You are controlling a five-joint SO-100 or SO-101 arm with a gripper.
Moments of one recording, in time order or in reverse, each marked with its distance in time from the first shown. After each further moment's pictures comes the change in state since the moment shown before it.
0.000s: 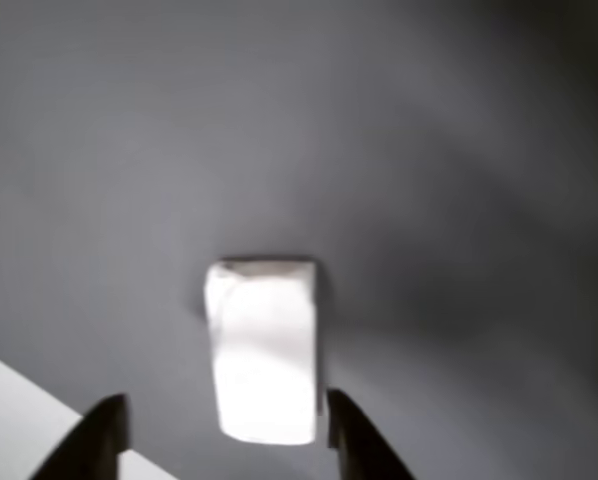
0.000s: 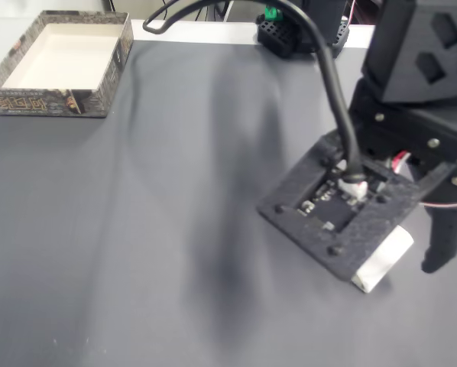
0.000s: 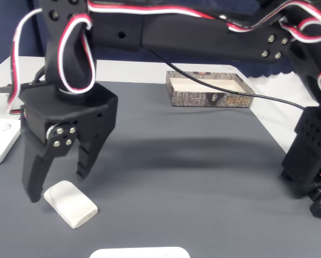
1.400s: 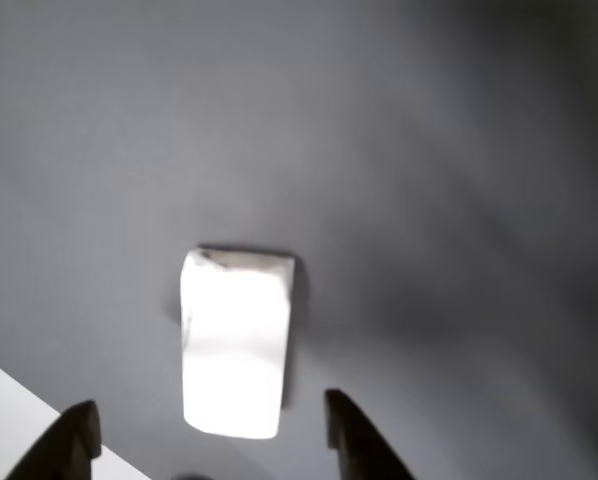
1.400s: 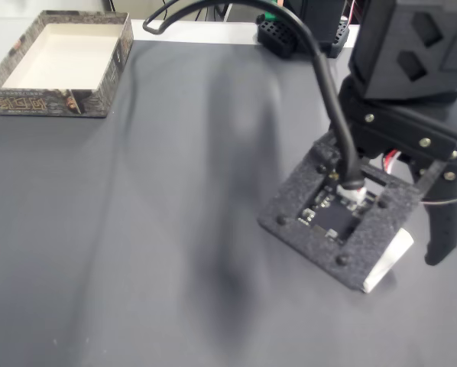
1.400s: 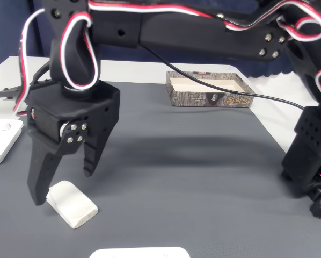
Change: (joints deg) arm 0.5 -0.1 0.0 1.5 7.5
